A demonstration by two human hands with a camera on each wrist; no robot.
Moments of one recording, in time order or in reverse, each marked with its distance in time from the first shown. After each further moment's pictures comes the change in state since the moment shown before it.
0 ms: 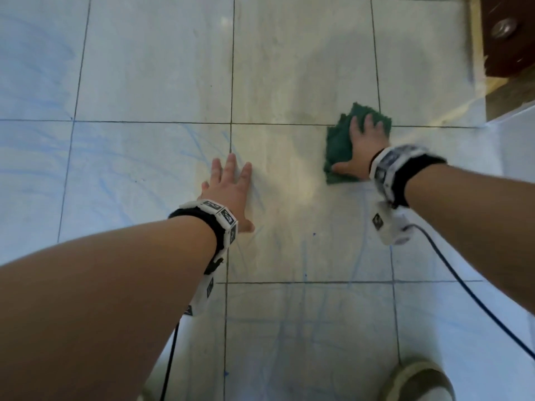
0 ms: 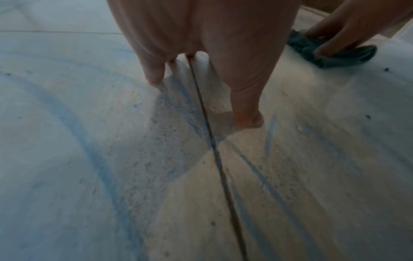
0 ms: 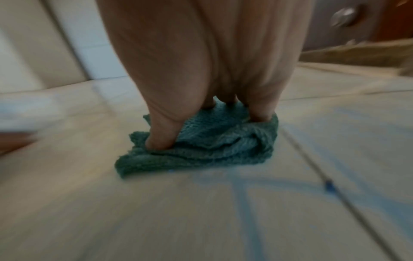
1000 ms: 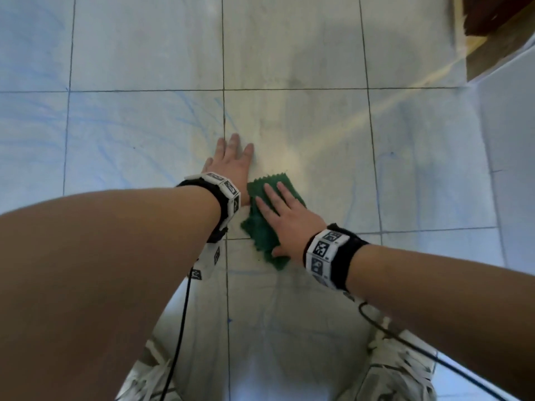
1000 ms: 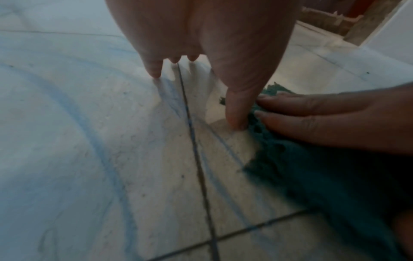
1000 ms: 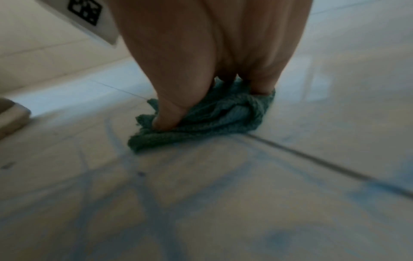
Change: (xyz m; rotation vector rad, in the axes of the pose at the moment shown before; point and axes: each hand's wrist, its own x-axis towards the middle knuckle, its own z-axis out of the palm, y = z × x) left_hand -0.019 0.012 0.022 0.085 0.083 0.058; right_hand -0.146 -0.102 0.131 -0.131 -0.147 -0.491
